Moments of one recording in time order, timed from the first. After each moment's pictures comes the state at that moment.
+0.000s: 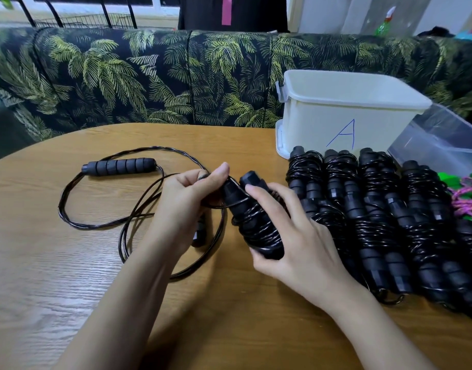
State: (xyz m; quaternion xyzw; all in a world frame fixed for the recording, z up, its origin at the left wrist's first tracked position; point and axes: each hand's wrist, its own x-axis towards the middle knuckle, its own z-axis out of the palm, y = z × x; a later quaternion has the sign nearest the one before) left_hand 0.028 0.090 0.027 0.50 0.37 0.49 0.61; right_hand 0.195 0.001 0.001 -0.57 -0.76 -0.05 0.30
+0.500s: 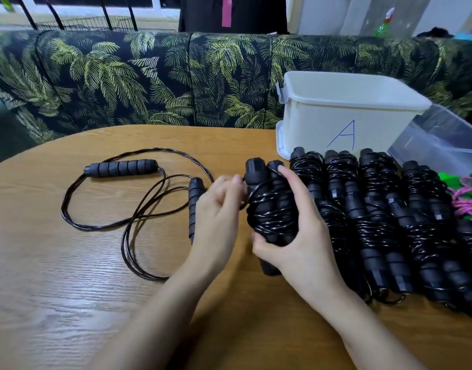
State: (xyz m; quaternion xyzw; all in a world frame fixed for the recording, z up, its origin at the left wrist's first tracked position) left_hand 0.063 0.066 0.006 0.61 0.39 0.54 0.44; right_hand 0.184 0.004 -0.006 -0.58 -0.61 0.16 0.51
